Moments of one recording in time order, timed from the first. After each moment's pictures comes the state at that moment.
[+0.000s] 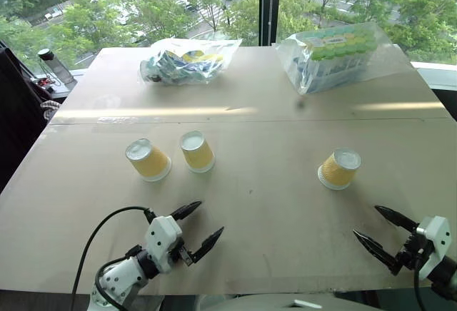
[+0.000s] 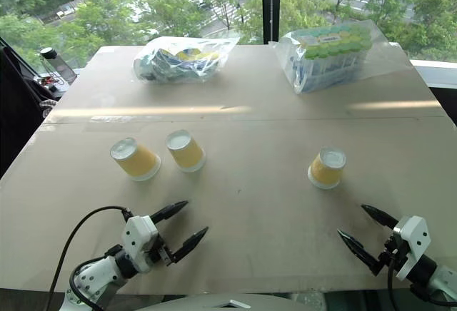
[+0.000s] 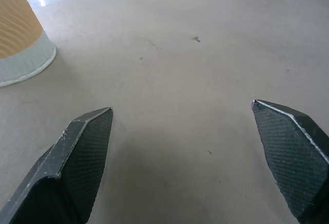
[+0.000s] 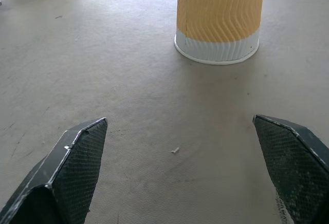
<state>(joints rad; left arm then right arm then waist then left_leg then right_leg) 0.49 0.50 0.01 -0.19 -0.30 -0.27 -0.80 0.56 -0.51 -0.32 -0.17 0.50 -0.10 1.00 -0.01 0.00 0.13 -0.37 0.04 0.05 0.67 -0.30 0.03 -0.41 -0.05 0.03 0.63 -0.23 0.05</state>
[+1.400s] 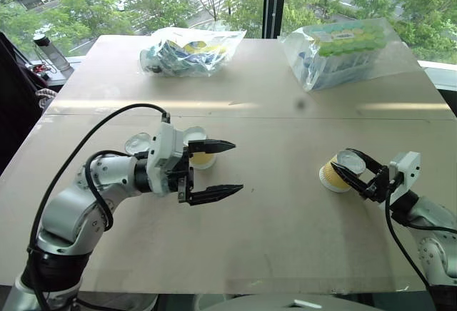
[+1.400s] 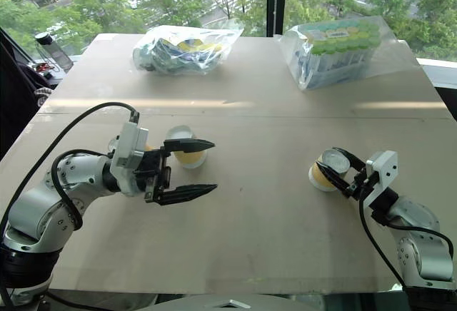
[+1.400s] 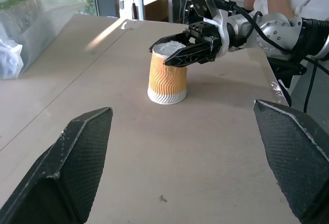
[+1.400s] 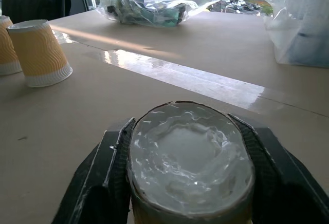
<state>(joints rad) -0.15 0.82 0.07 -0.47 -0.77 0.42 -1.07 0.11 -0.47 -0.21 -0.22 0.52 0.11 0.82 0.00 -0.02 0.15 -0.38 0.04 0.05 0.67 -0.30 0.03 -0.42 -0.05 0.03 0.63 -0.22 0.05</state>
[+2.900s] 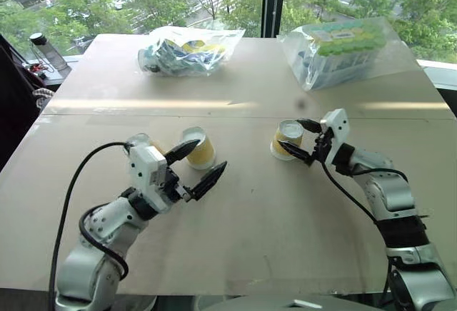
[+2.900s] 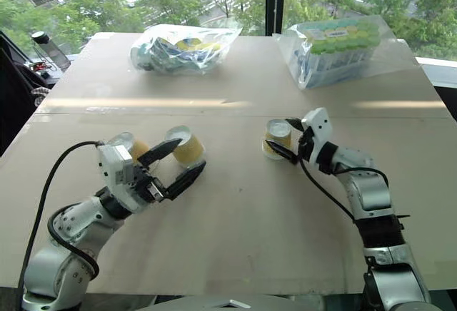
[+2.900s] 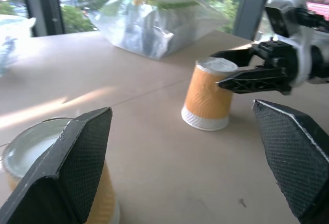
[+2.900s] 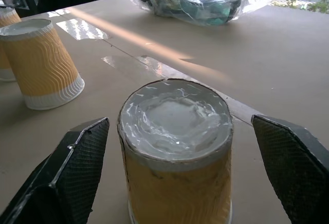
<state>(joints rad) 0.21 0.43 0.19 -0.62 -0.52 0.26 -0.58 -0.33 -0.40 0.02 -0.06 0.36 0.30 0.78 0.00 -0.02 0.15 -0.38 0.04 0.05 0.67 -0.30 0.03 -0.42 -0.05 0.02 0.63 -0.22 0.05</state>
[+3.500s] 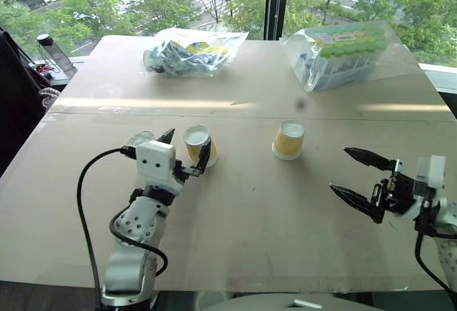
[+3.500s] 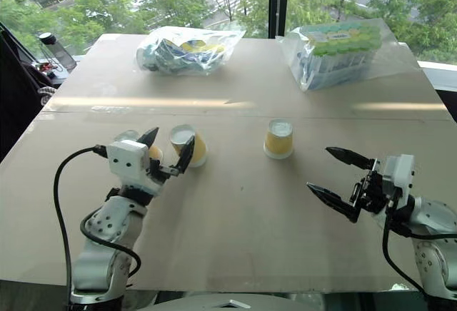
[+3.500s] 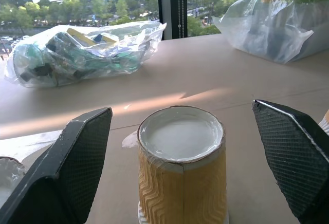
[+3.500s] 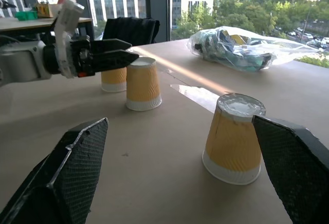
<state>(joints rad) 0.12 0.24 0.08 -0.48 -0.15 0.17 -0.24 0.19 -0.56 -0.30 -0.42 0.72 0.14 1.11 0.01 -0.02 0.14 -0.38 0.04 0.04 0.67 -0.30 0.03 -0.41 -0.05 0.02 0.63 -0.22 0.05</state>
